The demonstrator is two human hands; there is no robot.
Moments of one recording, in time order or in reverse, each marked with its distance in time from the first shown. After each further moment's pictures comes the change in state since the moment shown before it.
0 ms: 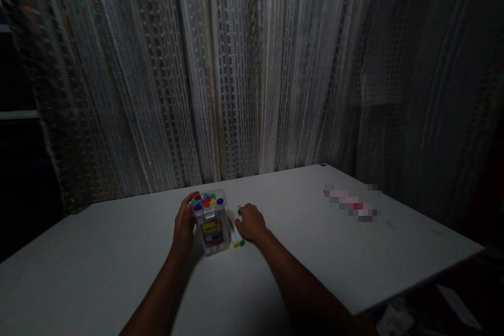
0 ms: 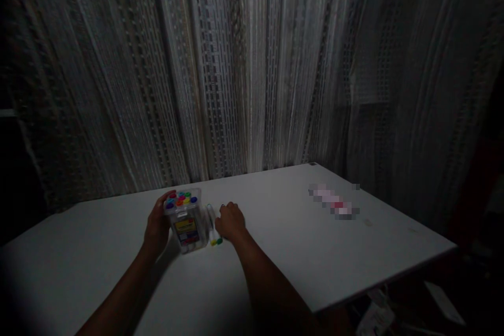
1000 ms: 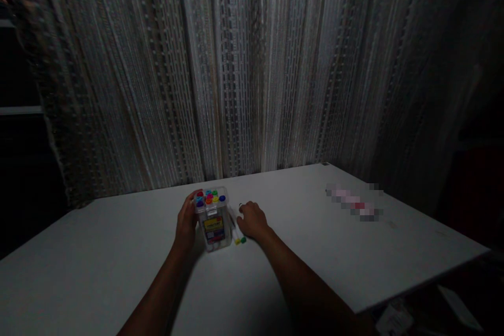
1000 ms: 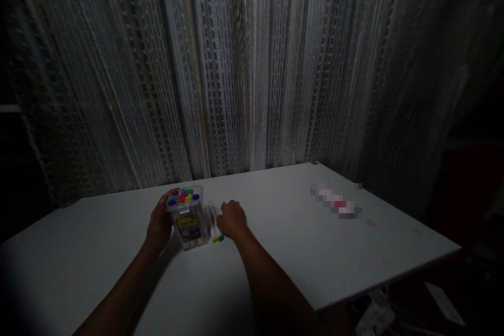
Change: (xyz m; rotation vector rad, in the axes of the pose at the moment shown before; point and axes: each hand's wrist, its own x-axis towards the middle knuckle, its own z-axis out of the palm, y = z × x) left_hand 0.000 -0.003 -0.001 -0.021 0.010 -0.003; right_hand 0.002 0.002 0.005 0.011 0.024 -0.015
